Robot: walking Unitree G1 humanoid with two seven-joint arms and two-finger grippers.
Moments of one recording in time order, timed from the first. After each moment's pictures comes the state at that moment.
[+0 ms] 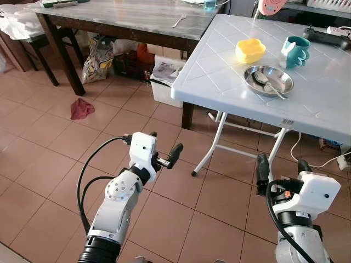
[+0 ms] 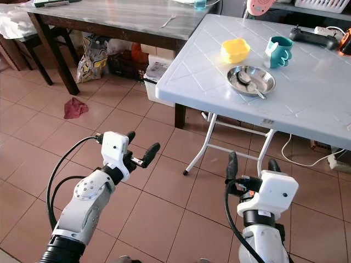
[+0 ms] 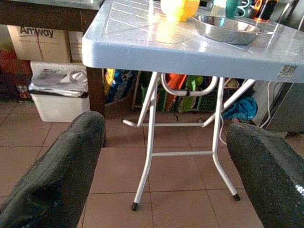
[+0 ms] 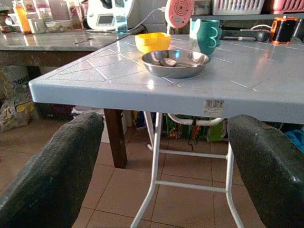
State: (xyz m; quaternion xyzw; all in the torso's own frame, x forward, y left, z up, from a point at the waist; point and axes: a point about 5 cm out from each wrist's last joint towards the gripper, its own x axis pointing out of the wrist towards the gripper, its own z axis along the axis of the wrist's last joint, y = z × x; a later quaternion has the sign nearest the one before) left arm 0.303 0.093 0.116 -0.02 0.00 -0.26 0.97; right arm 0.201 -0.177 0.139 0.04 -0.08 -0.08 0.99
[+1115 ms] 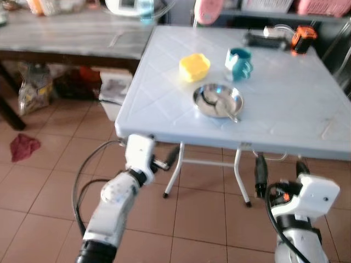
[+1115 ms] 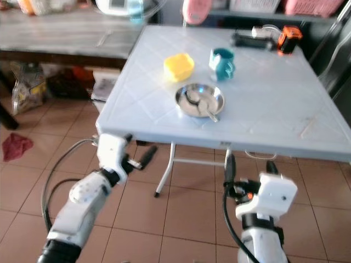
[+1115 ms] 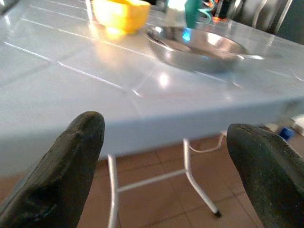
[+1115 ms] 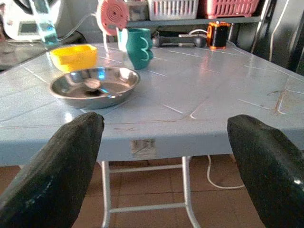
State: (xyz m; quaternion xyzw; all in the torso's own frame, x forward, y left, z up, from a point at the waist) left arm 0.303 0.098 0.118 -0.02 -0.01 -0.26 0.97; right arm 0.200 -0.175 0.141 0.03 -0.08 -0.08 0.99
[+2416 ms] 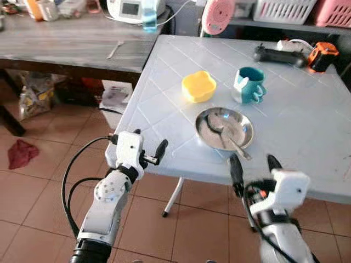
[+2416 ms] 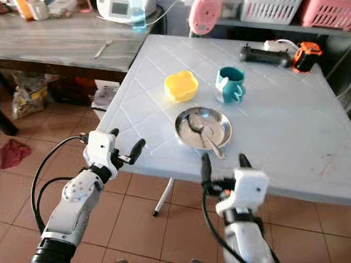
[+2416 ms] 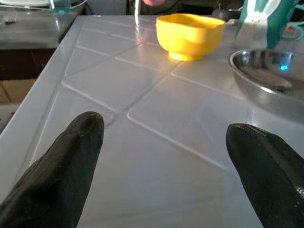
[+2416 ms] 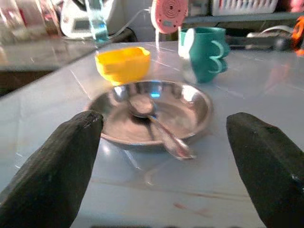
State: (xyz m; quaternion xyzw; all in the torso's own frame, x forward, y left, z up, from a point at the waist) left arm 0.306 0.120 0.119 0.01 -0.01 -0.19 0.98; right arm 0.213 -0.142 0.140 0.07 -0.07 0.02 0.99
